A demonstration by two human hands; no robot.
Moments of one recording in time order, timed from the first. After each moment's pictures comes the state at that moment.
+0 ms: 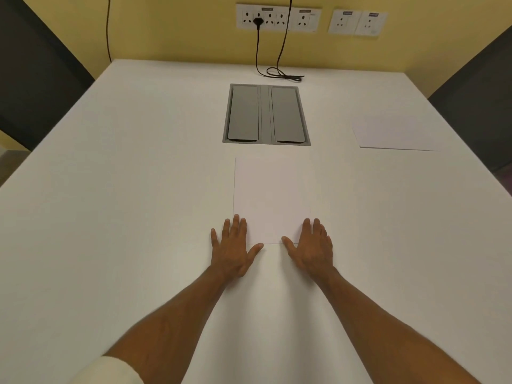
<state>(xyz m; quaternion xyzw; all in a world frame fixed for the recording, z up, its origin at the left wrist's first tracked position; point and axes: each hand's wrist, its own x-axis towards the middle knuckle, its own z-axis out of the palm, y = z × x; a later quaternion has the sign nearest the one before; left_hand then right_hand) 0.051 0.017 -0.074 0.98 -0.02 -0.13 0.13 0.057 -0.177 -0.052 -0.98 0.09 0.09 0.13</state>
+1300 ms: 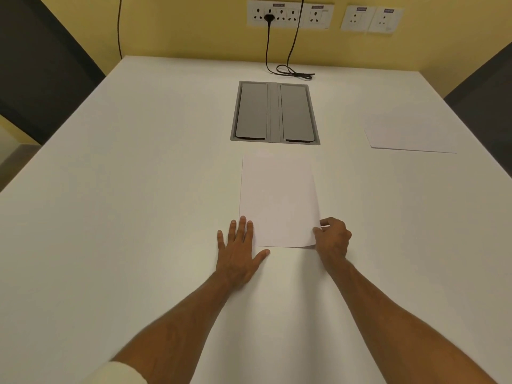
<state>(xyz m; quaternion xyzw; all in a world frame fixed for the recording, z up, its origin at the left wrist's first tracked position) 0.041 0.018 -0.080 0.98 -0.03 -0.12 0.14 0.086 -0.188 -0.038 -0.84 0.31 -0.02 0.45</state>
